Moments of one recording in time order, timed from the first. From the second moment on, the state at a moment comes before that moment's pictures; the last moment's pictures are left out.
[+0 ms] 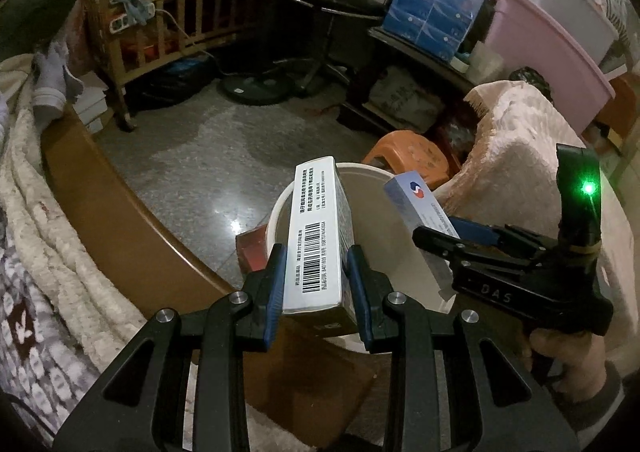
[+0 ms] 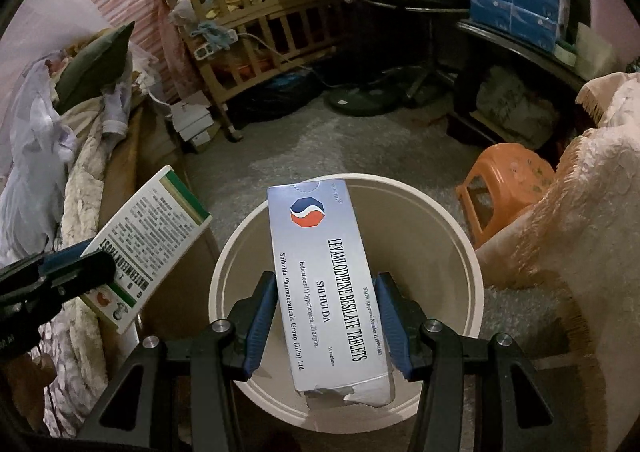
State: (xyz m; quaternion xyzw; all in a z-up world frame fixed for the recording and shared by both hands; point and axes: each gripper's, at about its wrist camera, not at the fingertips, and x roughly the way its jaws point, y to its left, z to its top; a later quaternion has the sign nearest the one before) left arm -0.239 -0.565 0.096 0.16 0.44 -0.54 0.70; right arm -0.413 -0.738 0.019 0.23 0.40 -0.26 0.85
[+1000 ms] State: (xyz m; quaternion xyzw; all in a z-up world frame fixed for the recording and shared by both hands) left arm -0.206 -0.531 0.096 0.15 0.43 -0.49 0.74; right arm -0.385 -0.716 0.018 0.22 0.41 -0.26 0.85
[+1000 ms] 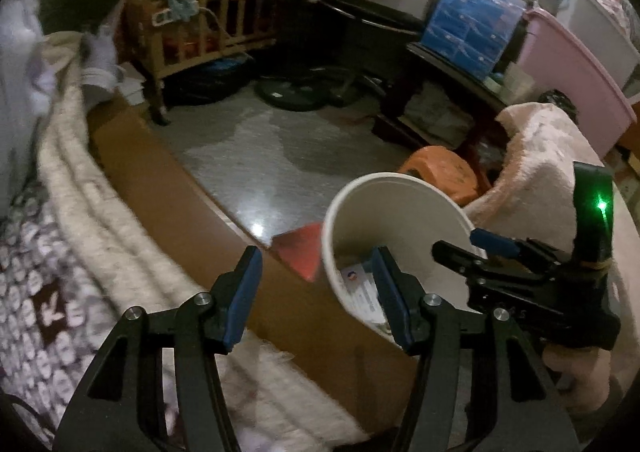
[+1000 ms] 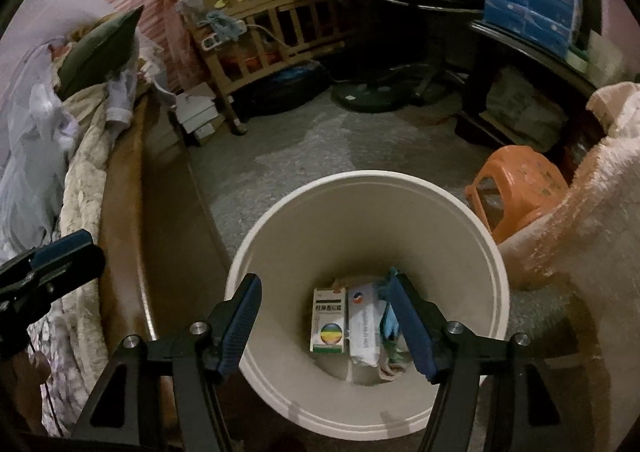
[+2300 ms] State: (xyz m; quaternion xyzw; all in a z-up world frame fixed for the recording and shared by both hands) left arm -0.048 -0.182 0.084 0.07 0.46 -0.17 0.87; right arm -0.153 -0.429 0.036 0.11 0.46 0.05 0.88
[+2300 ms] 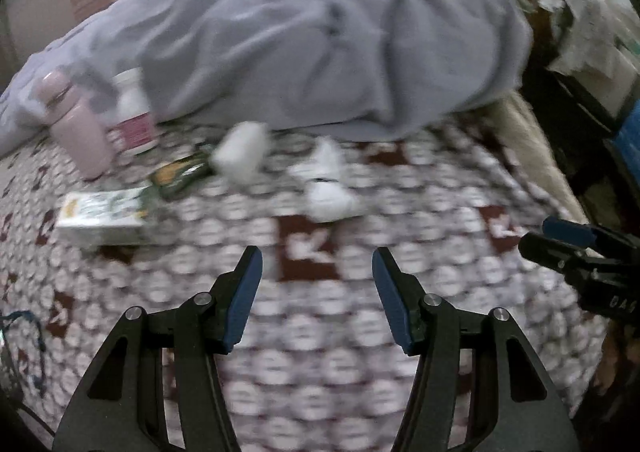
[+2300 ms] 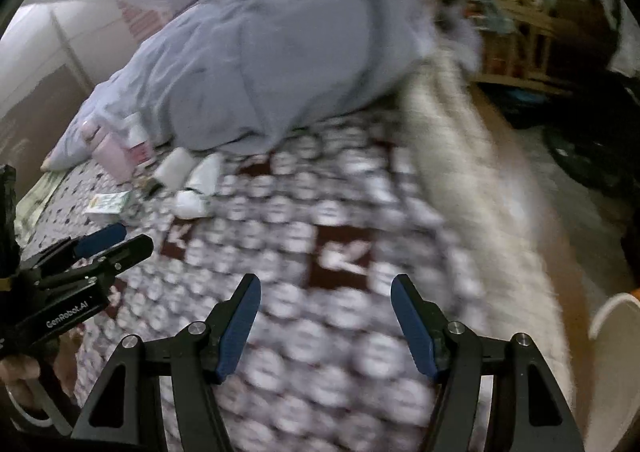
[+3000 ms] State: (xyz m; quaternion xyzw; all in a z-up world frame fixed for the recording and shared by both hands) left arm 0.042 -0.108 0.068 0.00 0.47 -0.15 0.87; right arm -0.018 -0.313 -0.011 0.09 0.50 0.13 0.85
